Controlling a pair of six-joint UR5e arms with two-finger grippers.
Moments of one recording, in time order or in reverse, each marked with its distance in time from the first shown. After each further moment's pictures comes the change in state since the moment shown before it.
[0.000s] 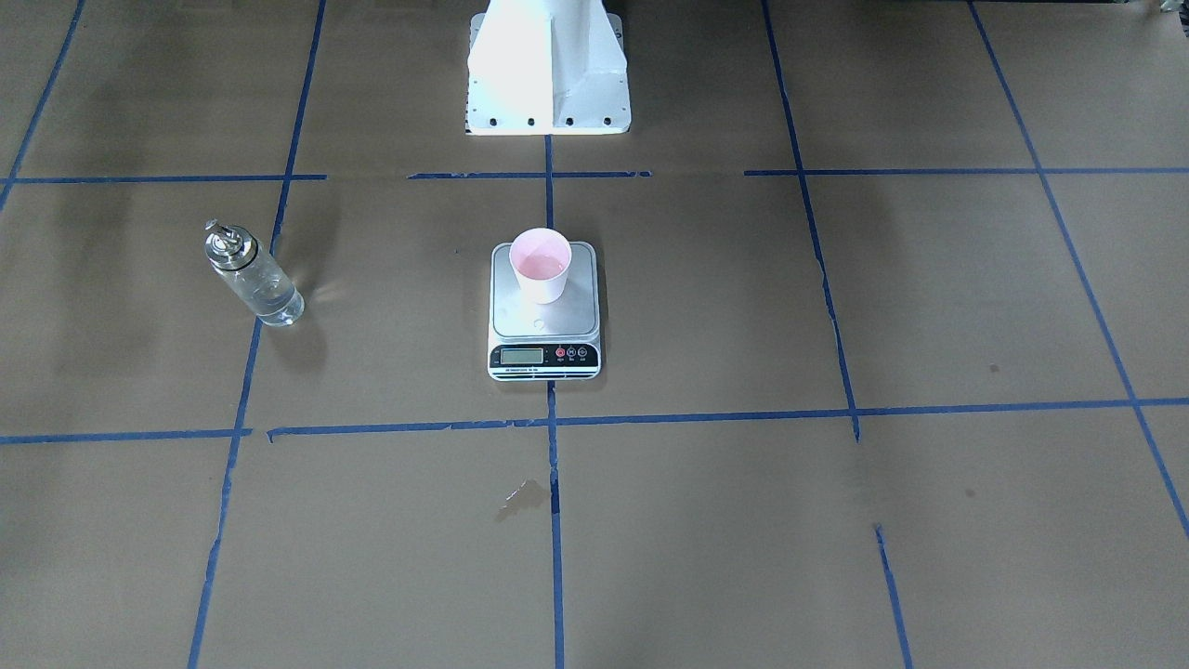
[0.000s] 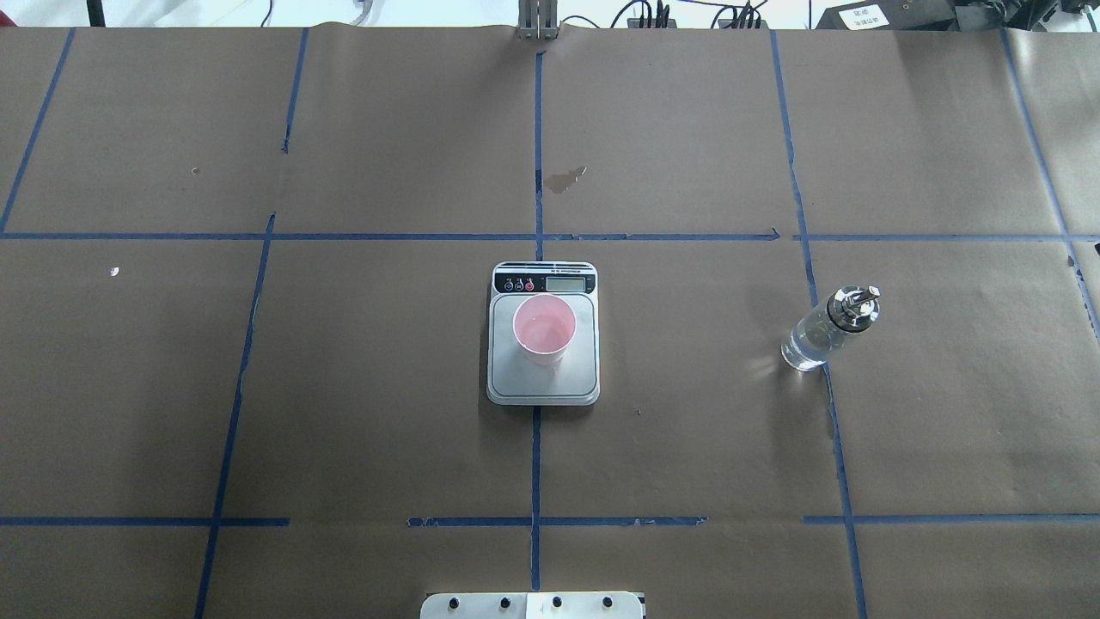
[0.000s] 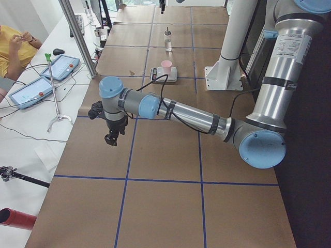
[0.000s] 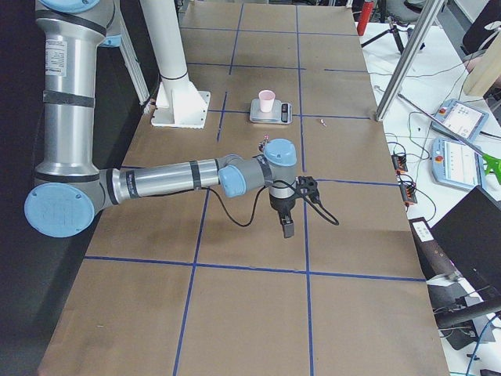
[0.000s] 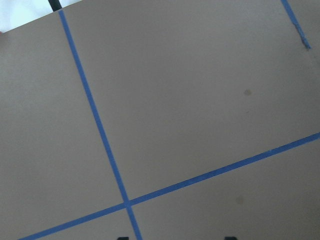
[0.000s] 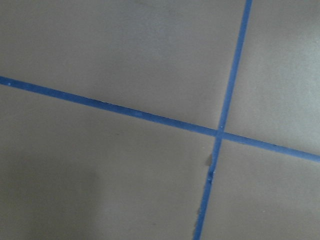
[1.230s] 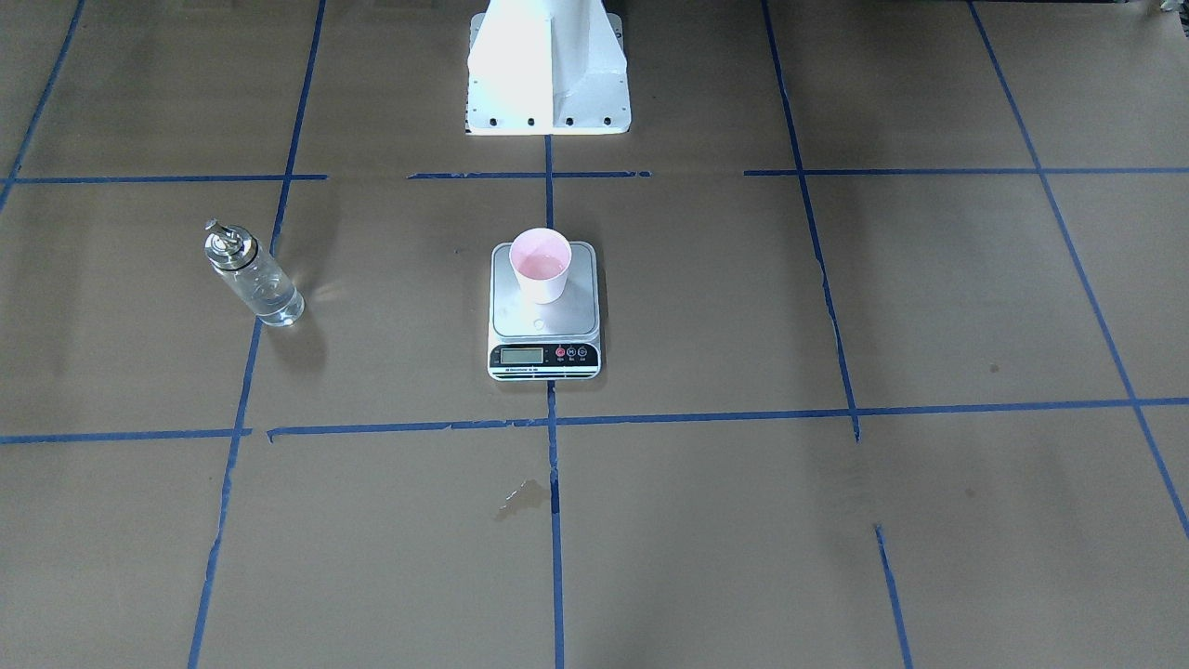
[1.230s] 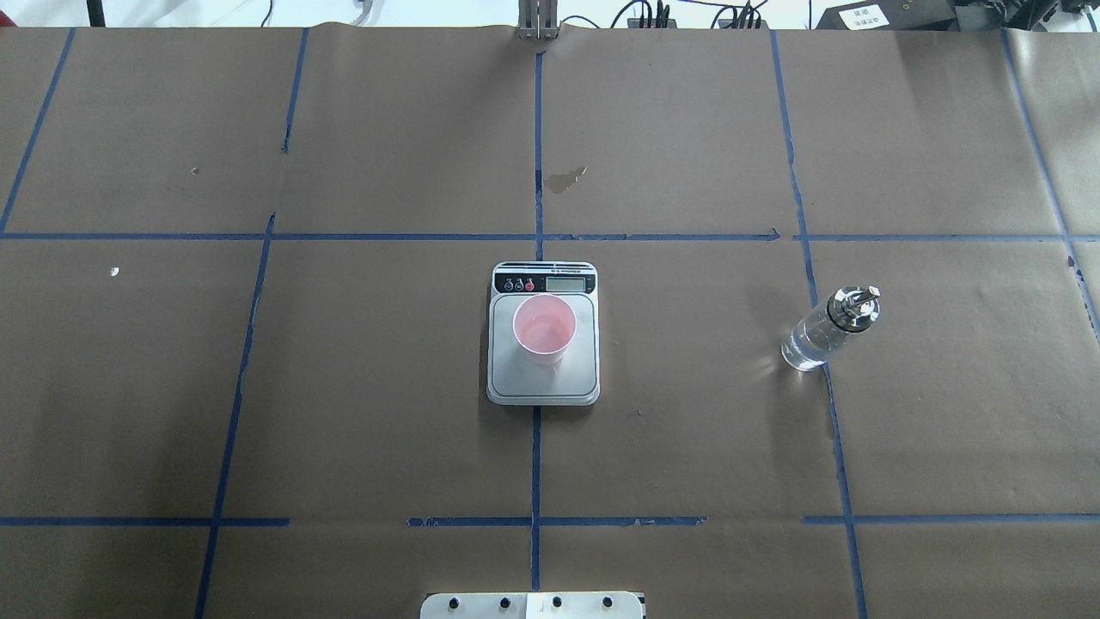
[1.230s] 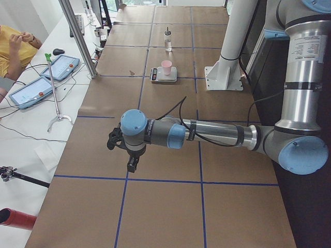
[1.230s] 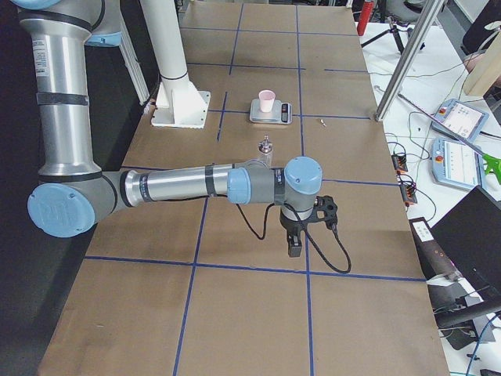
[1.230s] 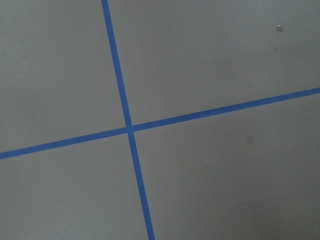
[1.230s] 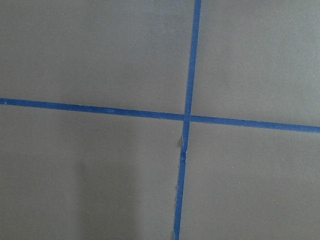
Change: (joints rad) left arm -0.103 0.242 -0.026 -0.151 -0.117 -0.032; right arm 0.200 0.074 -0.090 -0.202 0.197 -0.141
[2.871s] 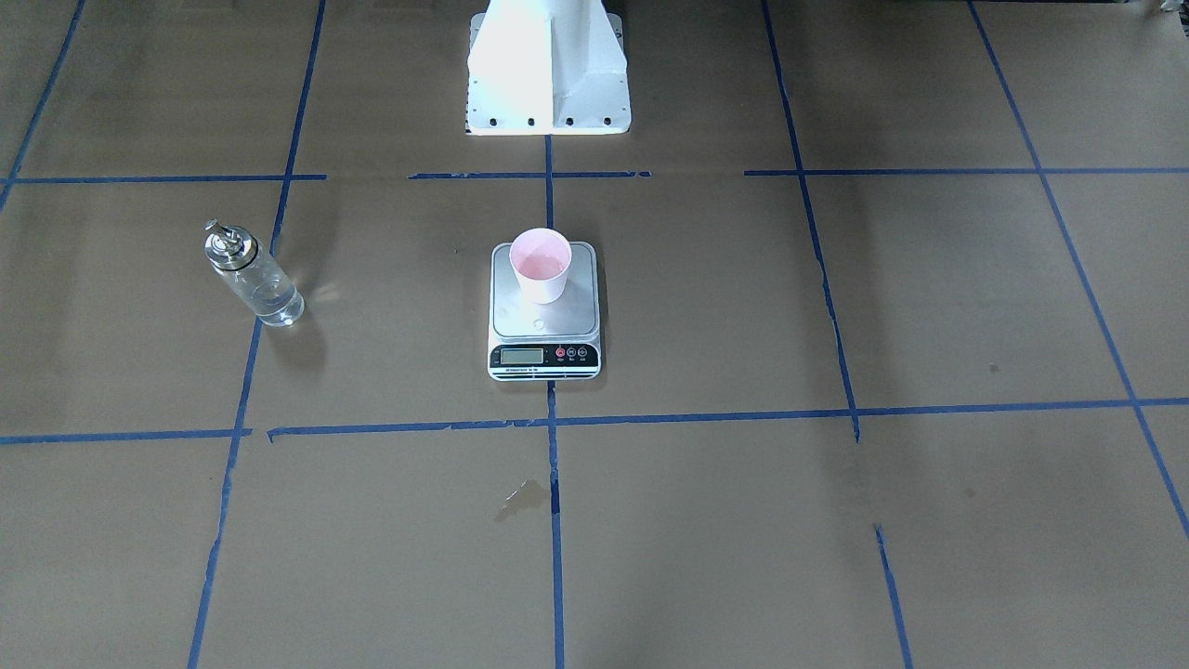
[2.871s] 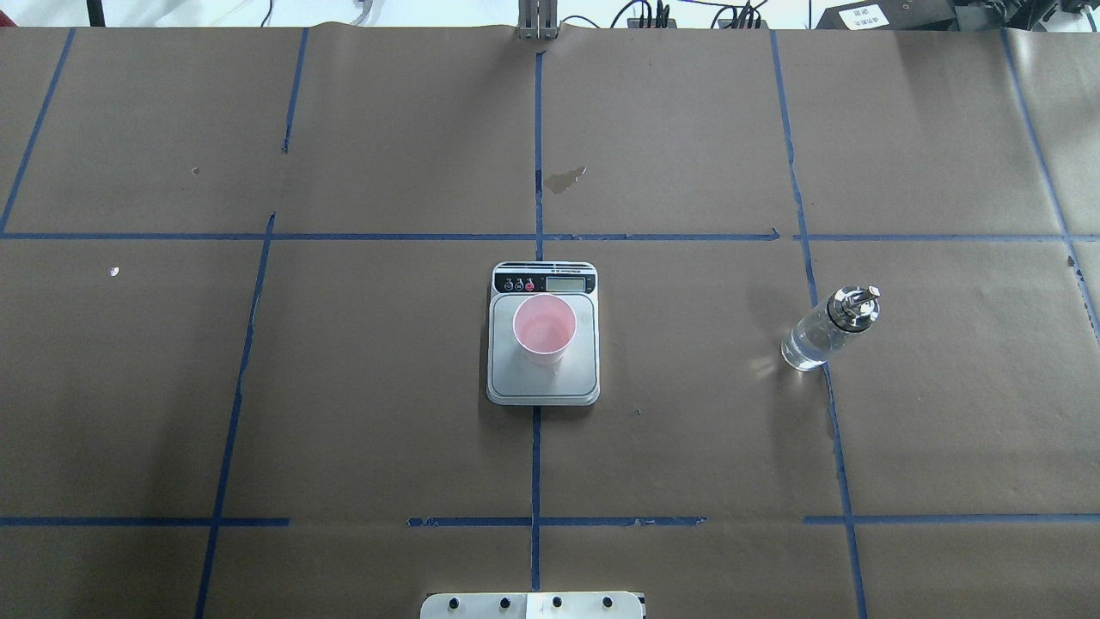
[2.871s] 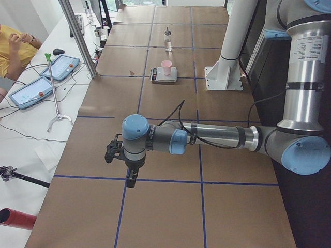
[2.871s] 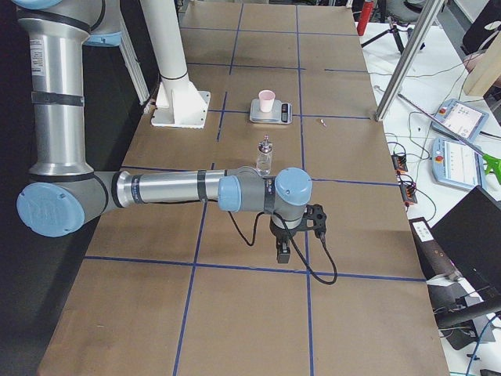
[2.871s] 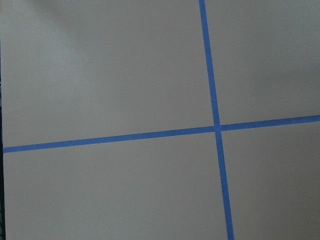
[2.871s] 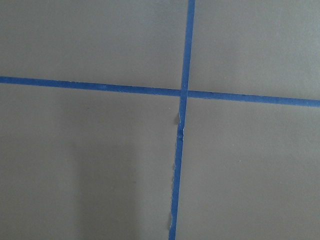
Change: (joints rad) left arm -0.001 -0.005 0.031 -0.031 0.187 -0.055; right arm -0.007 -0.053 0.007 0.010 0.009 -0.008
